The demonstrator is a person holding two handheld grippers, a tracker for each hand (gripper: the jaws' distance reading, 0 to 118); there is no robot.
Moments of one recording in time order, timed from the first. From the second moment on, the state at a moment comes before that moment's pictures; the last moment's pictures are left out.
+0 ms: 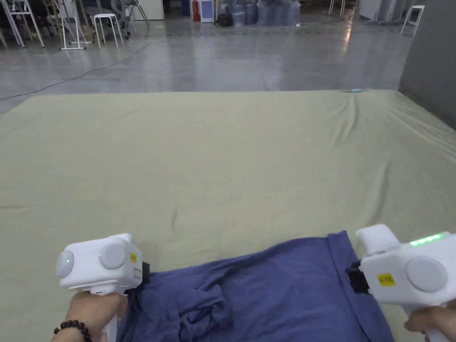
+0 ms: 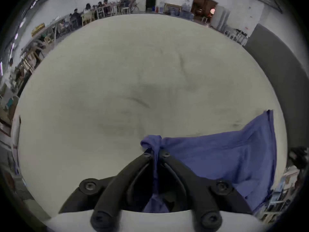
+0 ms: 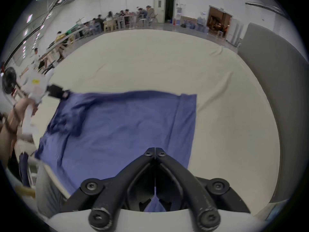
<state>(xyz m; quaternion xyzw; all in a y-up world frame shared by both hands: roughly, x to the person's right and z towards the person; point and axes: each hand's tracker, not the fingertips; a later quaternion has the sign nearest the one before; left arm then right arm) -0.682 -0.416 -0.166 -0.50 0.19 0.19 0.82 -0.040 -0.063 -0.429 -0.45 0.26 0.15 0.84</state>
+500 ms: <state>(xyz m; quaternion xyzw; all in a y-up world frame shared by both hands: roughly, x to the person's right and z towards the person) -0.697 -0.400 -0.184 -0.51 0.18 0.16 0.83 -0.088 -0.122 -0.606 -0.56 0.16 0.12 0.80</state>
